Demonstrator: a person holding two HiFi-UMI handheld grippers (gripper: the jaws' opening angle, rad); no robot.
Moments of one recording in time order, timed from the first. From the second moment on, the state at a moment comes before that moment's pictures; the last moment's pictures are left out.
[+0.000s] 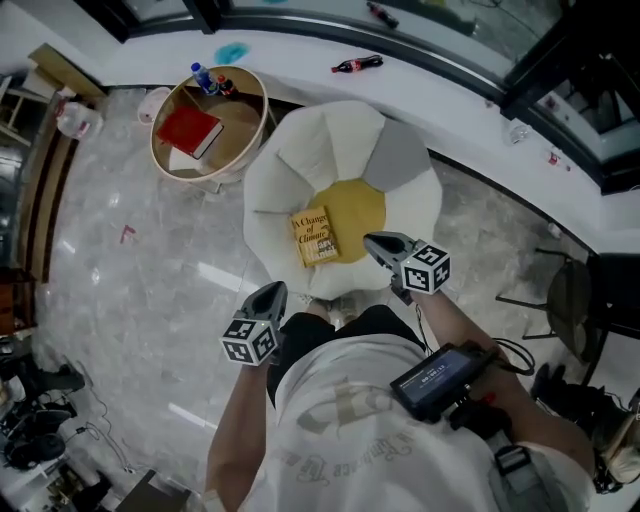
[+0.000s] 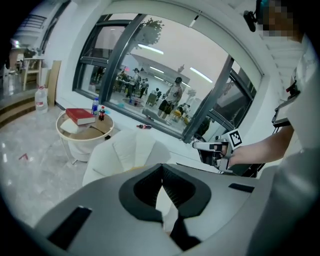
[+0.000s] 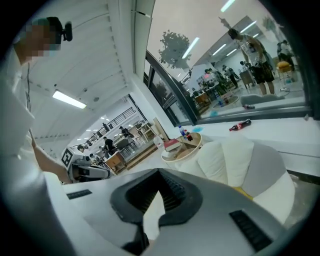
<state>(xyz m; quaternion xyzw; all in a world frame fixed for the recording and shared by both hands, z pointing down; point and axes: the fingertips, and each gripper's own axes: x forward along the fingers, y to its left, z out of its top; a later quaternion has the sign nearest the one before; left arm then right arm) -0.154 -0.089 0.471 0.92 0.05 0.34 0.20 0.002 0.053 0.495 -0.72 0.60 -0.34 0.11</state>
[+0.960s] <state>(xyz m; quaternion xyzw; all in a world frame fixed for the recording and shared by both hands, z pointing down) -0.125 -0.072 0.438 0.93 0.06 0.32 0.17 -0.020 0.048 0.422 -0.70 0.65 -0.27 0.11</state>
